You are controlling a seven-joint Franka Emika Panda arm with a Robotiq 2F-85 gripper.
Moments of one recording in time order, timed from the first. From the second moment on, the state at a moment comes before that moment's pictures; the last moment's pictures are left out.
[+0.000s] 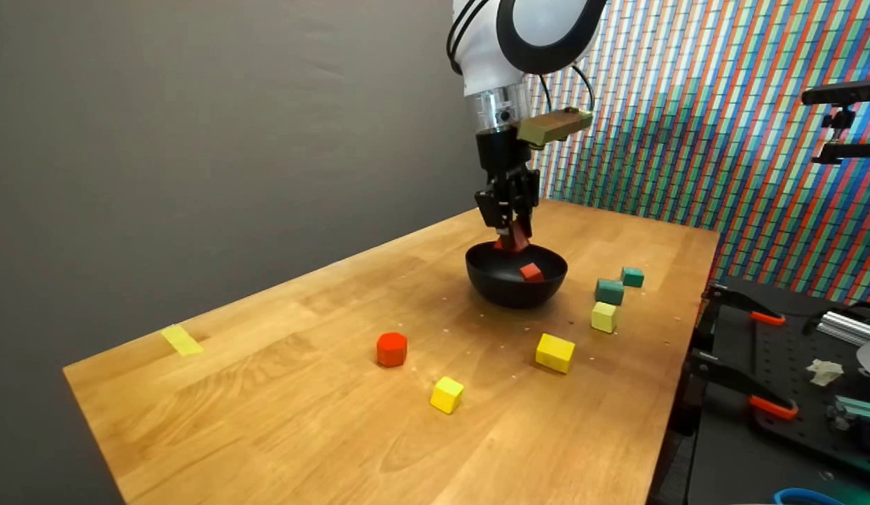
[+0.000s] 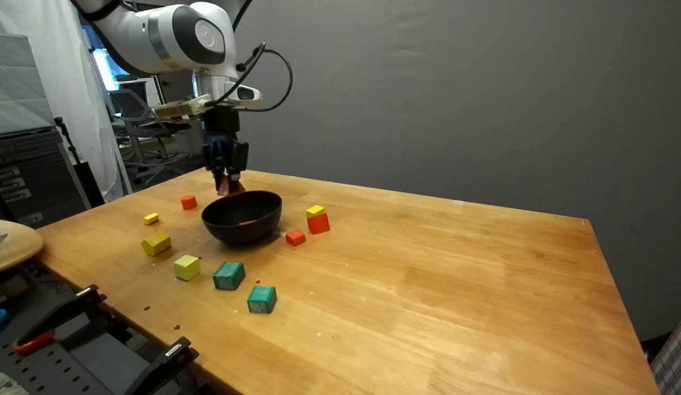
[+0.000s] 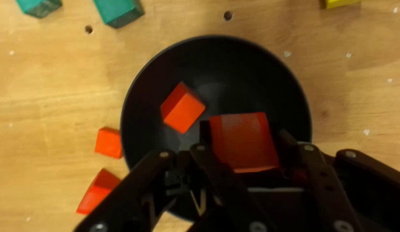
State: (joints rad) arm 0.22 0.31 0.03 -2.16 -0.09 2.23 0.36
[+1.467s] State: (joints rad) arm 0.36 0.55 0.16 -1.91 -0.13 2.40 0.42
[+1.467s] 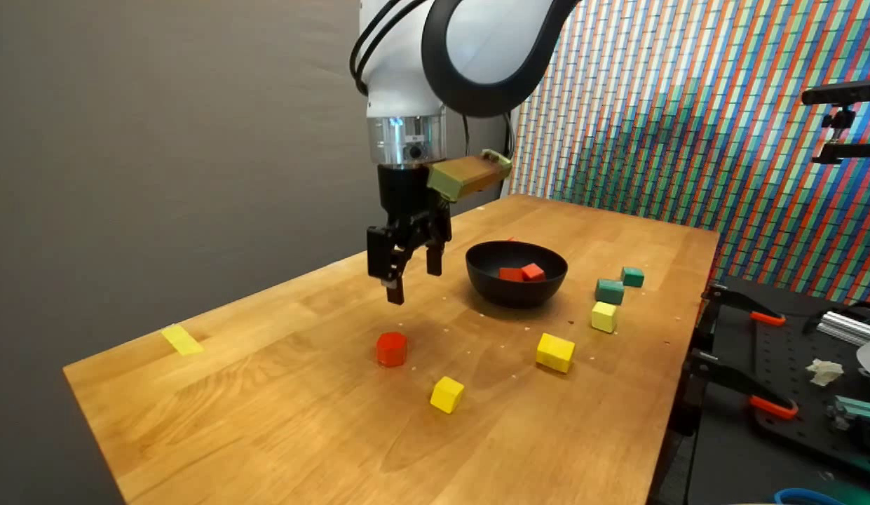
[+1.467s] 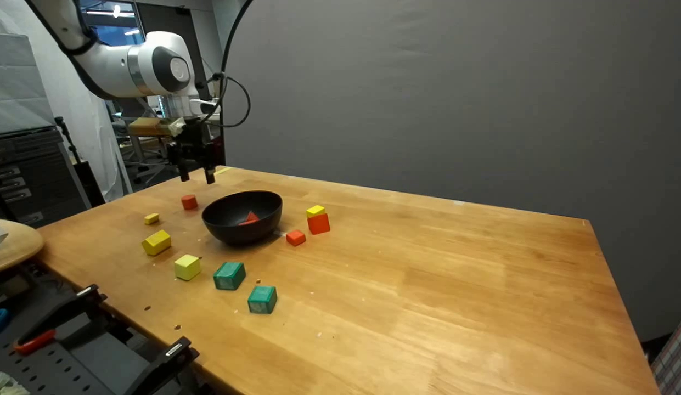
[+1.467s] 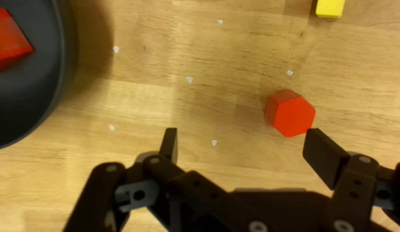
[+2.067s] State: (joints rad) arm 0.43 0.76 0.19 -1.71 -0.10 2.28 0.33
